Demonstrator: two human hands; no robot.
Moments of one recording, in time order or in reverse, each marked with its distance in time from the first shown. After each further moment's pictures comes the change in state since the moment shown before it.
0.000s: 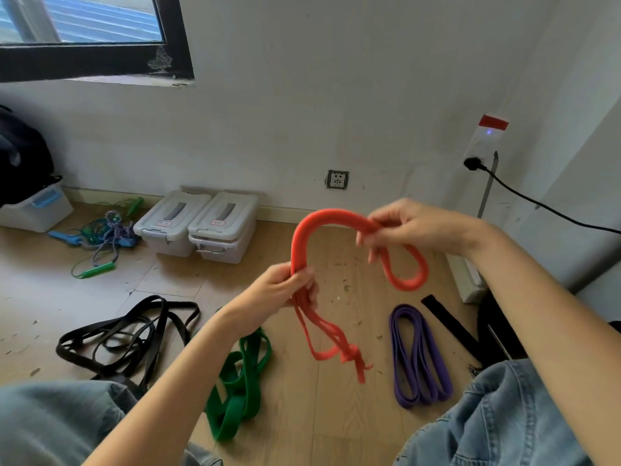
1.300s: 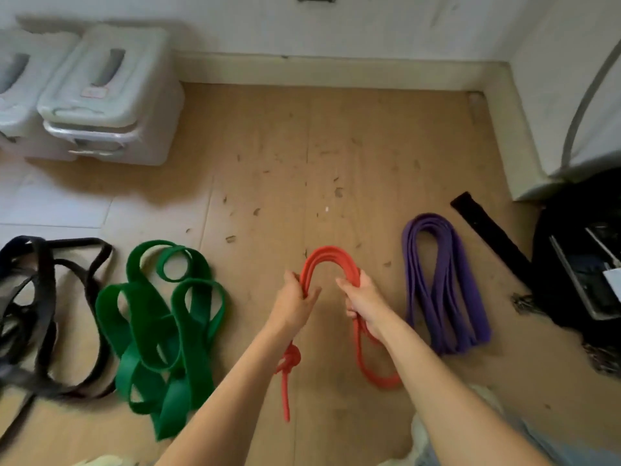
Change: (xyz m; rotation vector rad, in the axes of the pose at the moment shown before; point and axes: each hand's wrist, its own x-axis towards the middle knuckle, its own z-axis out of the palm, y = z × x) left_hand 0.145 -0.305 0.054 0.389 0.225 -0.669; right_hand 0.120 0.322 0.243 0.896 0.411 0.870
